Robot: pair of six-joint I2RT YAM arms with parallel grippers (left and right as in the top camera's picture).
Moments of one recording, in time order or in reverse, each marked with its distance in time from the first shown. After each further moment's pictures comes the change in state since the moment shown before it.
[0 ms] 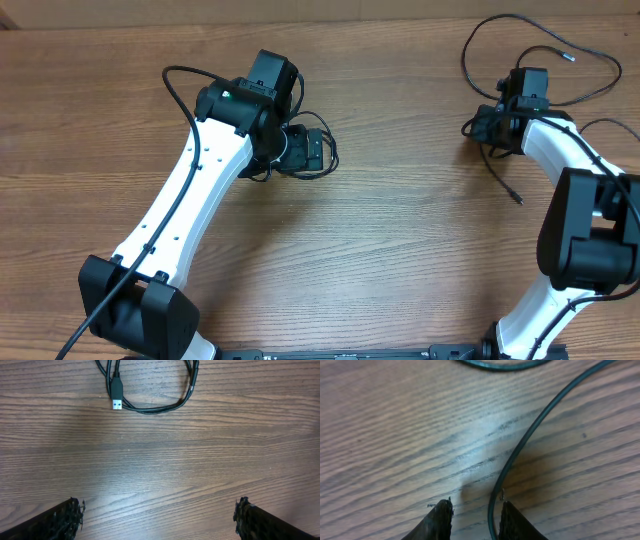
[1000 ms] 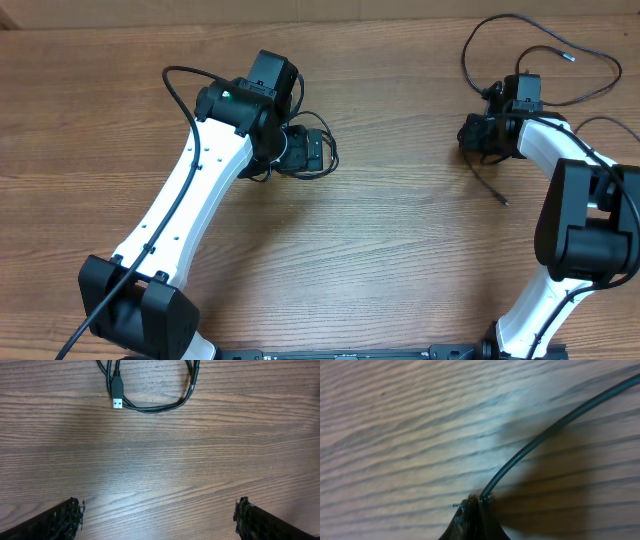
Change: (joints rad) left arm 0.000 0.000 0.000 -0.004 0.000 0.000; right arm 0.001 0.053 0.003 -0.047 -0.182 -0.089
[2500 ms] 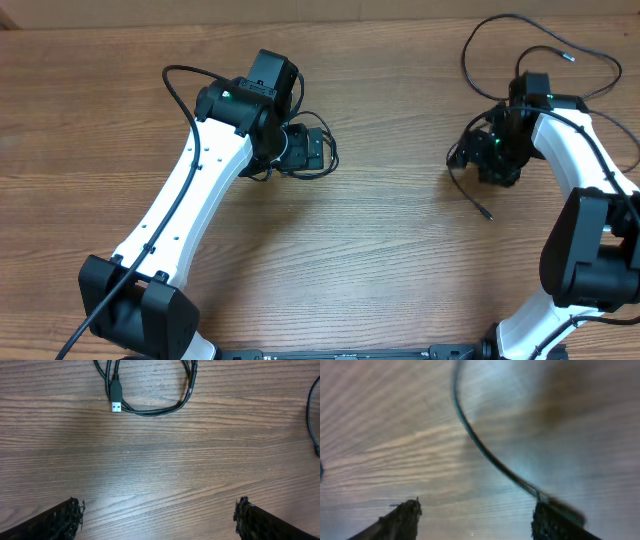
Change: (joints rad) left arm 0.000 0.000 0.000 0.013 0.000 0.000; right arm 0.008 -0.147 0.085 -0.612 -0.042 0.135
